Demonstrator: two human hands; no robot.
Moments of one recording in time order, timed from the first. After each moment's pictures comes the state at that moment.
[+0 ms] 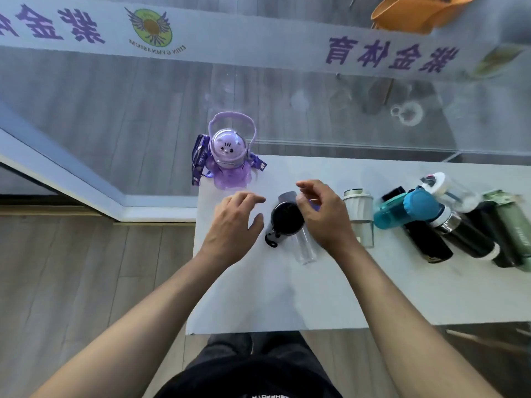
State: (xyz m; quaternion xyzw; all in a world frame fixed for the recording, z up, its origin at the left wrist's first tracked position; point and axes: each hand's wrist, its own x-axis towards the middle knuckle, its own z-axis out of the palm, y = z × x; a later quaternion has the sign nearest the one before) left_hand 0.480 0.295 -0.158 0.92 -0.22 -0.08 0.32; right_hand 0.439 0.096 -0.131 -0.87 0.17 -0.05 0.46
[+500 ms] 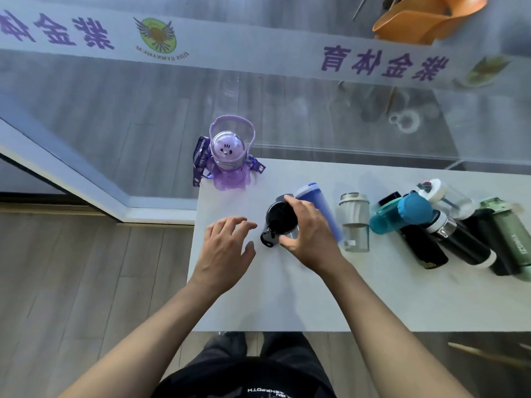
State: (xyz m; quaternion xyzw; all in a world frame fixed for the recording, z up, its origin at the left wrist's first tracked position) left_hand 0.429 0.310 -0.170 0.95 -0.21 -0.06 0.21; right_hand 0.410 0.099 -0.161 -0.96 0.08 0.04 0.28
